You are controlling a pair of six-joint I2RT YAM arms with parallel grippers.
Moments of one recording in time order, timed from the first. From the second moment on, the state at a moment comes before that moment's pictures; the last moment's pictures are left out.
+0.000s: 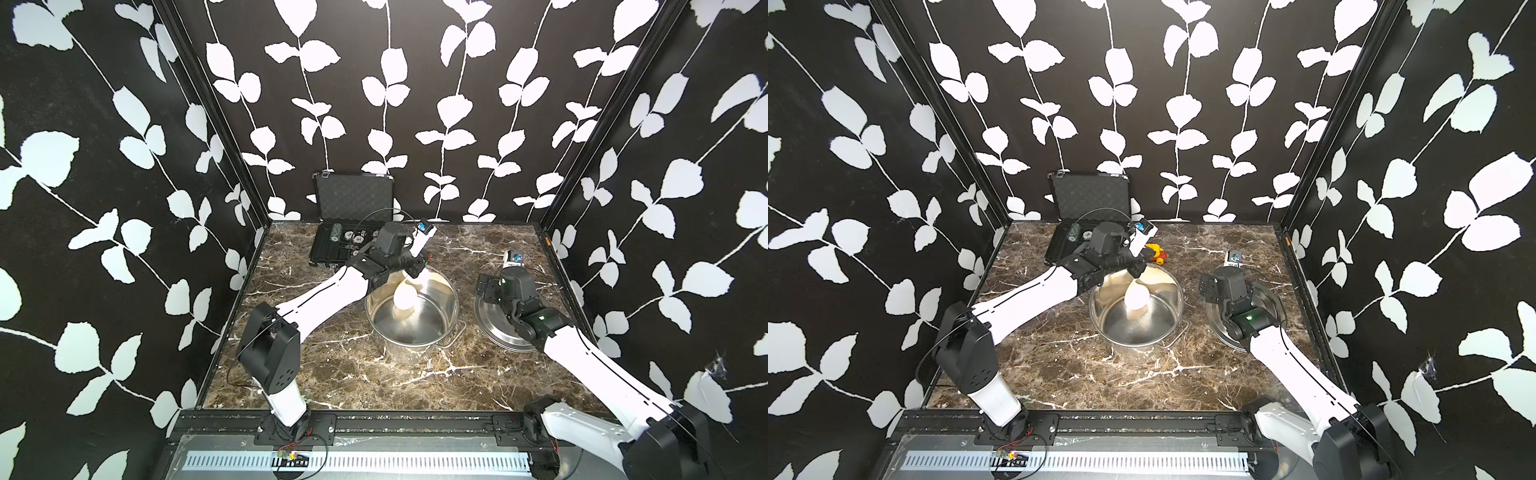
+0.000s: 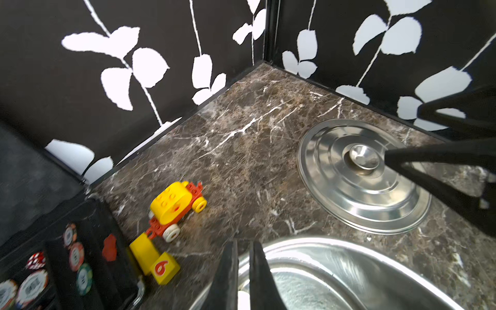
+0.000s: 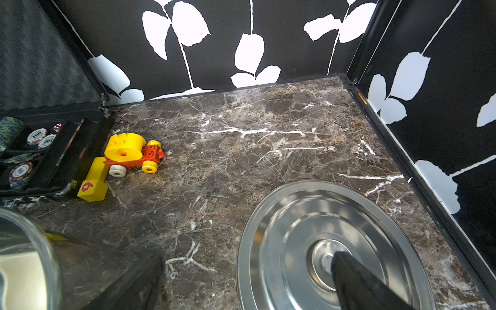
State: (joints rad) left arm -0.73 1.71 1.44 -0.18 0.19 0.14; right arm 0.42 1.06 0.78 -0.28 0.38 0.34
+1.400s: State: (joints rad) left arm -0.83 1.21 0.98 -0.24 0.21 0.18; right arm 0.42 1.09 0.78 -0.27 0.38 0.34
